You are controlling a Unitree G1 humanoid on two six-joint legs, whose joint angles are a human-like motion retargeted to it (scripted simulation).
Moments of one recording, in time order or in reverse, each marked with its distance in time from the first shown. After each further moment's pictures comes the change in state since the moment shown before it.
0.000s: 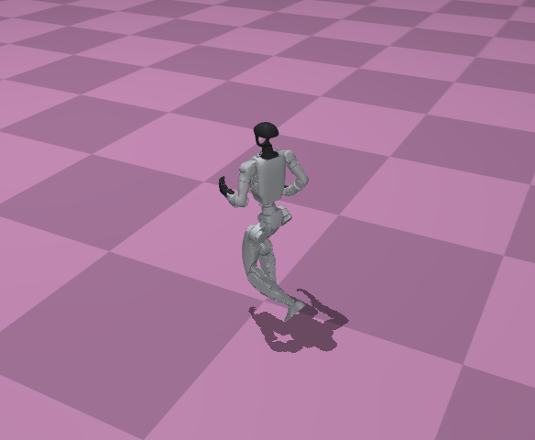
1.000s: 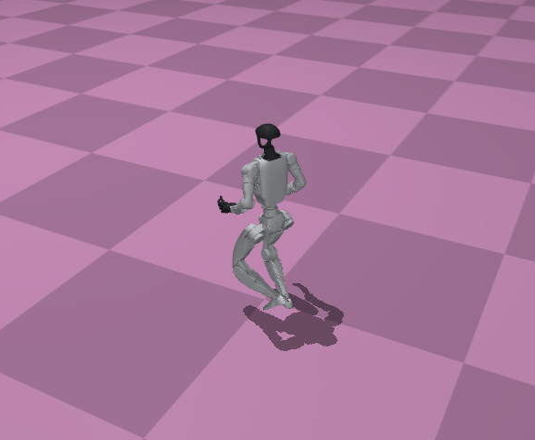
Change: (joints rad) left arm 0.123 -0.050 0.087 0.165 -0.151 0.078 -0.005; right arm -0.225 0.022 0.014 0.028 0.178 -0.013 -0.027; waist 0.068 -0.055 0.093; left_leg -0.248 0.056 0.011 0.332 -0.313 0.182; right_leg 0.140 -0.040 0.042 0.191 -0.238 -0.048
